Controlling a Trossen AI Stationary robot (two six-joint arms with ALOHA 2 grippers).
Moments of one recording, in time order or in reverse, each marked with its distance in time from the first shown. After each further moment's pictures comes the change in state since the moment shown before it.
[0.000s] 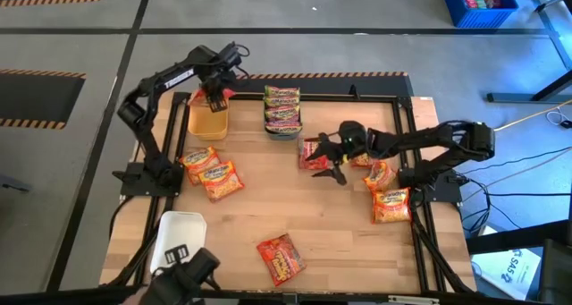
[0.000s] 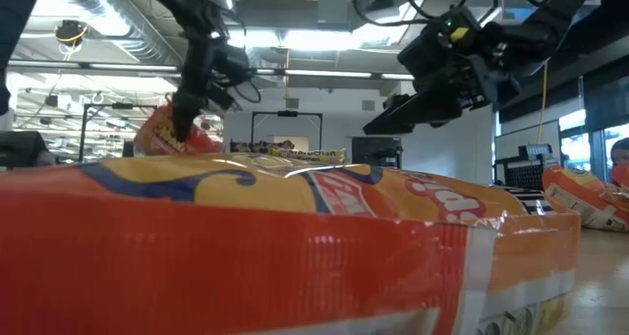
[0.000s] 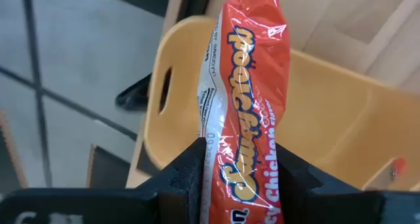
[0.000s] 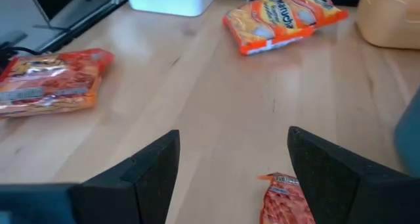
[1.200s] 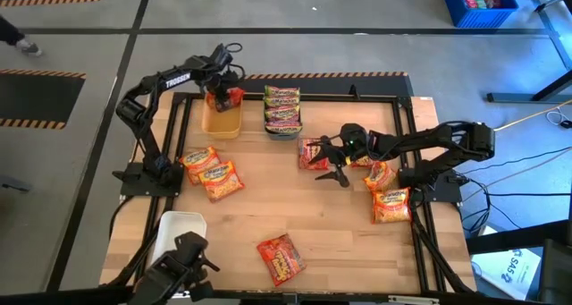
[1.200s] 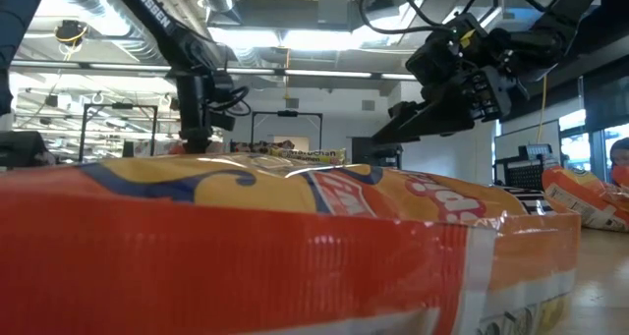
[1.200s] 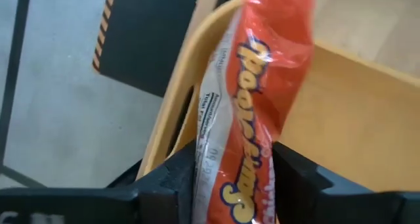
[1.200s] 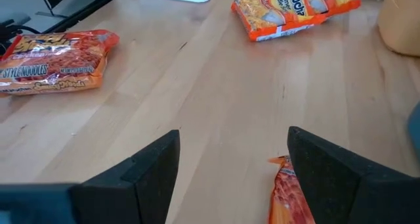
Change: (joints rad) left arm 0.136 0.013 -0.237 0.496 0.260 0.149; right arm -0.001 0.000 -0.047 0.017 0.000 -0.042
